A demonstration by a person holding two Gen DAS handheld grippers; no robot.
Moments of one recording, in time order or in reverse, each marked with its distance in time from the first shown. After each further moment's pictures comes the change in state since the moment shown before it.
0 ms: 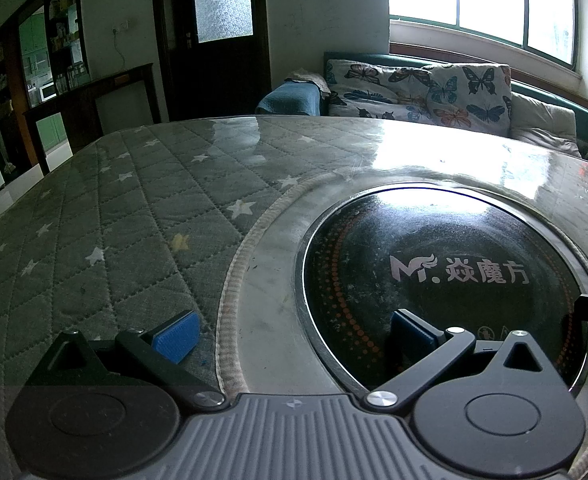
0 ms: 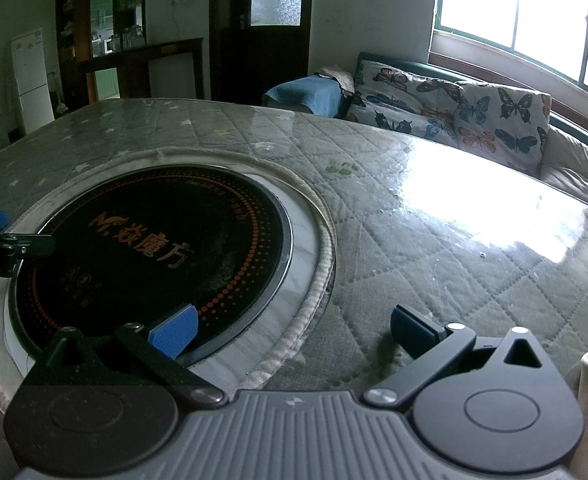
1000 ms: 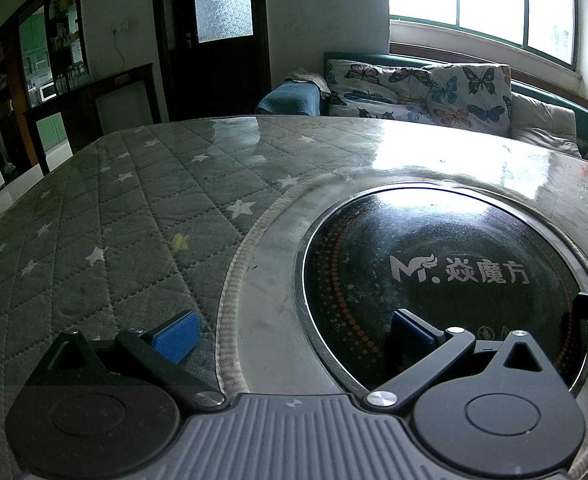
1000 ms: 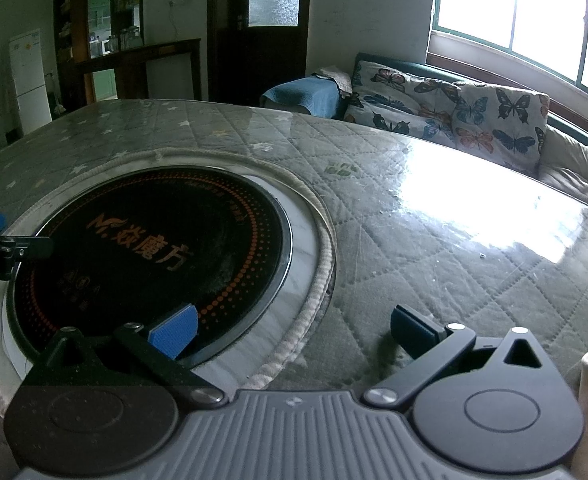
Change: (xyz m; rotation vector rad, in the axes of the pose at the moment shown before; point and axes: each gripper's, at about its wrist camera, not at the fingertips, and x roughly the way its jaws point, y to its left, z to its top) left arm -0.002 0.001 0.000 0.000 0.000 0.000; right arm 0.002 0.002 0.000 0.002 -0.002 -0.007
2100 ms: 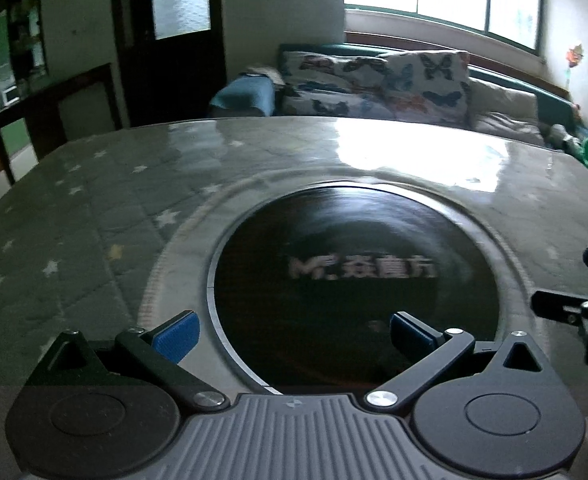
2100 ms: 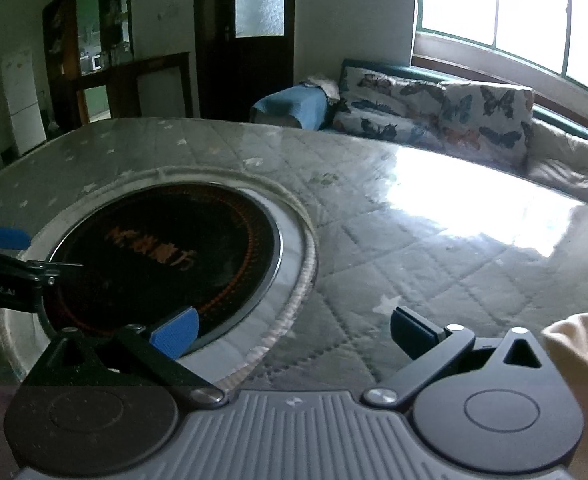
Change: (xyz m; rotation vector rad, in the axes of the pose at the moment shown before) left arm -0.027 -0.050 0.010 0.061 0.037 -0.122; right arm -0.046 -0.008 -0.006 0.041 -0.026 -0.017
